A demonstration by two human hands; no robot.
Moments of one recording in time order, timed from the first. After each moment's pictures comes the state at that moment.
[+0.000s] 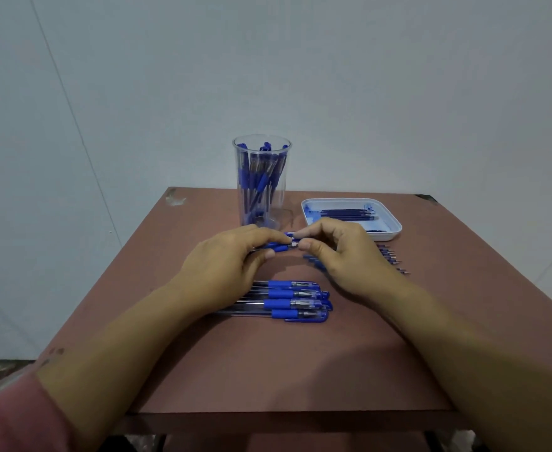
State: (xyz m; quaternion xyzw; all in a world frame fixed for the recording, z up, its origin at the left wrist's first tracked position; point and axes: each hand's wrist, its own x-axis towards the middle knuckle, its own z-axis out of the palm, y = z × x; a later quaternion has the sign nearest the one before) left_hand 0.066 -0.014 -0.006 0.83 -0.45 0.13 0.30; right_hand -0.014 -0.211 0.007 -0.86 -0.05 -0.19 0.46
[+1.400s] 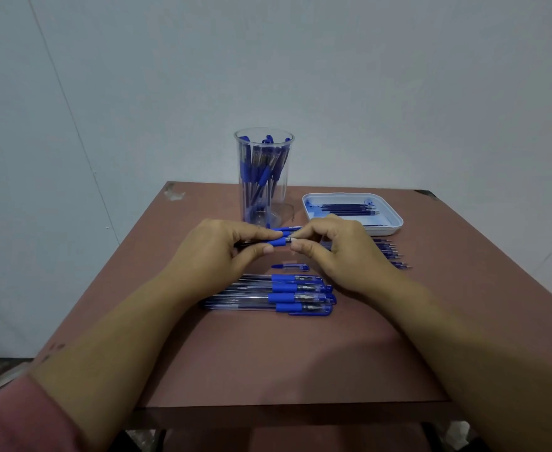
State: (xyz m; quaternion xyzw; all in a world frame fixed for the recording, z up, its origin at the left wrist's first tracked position) left_hand 0.079 -0.004 -0.008 0.80 -0.44 0.11 0.39; right_hand -0.009 -0.208 0.001 -0.92 -0.08 -0.22 0.32
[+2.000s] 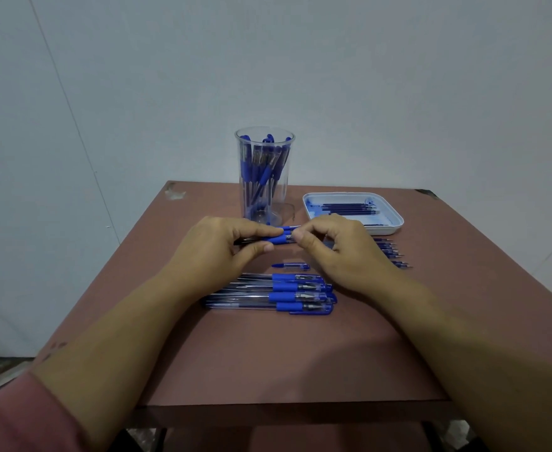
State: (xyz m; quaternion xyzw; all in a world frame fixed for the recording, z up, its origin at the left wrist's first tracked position) left_hand 0.083 -0.004 -0.009 0.80 -0.45 0.13 0.37; right_hand -0.010 -0.208 0.000 -0.91 -0.09 -0.24 0.33
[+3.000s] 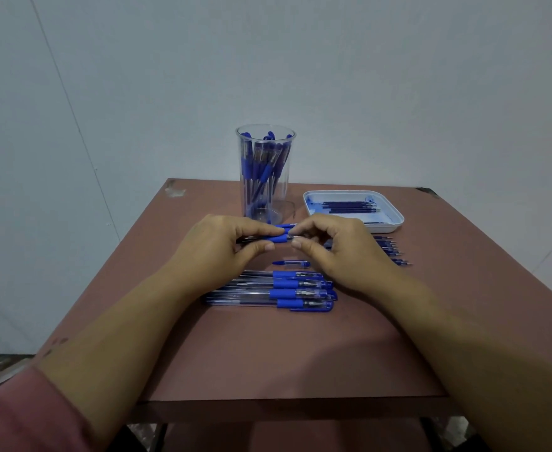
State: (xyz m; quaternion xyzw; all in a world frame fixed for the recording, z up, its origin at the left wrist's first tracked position) left_hand 0.080 -0.005 -0.007 0.81 -0.45 0.11 0.36; right_hand -0.011 -0.206 -0.001 -0.91 -0.08 -0.23 0.32
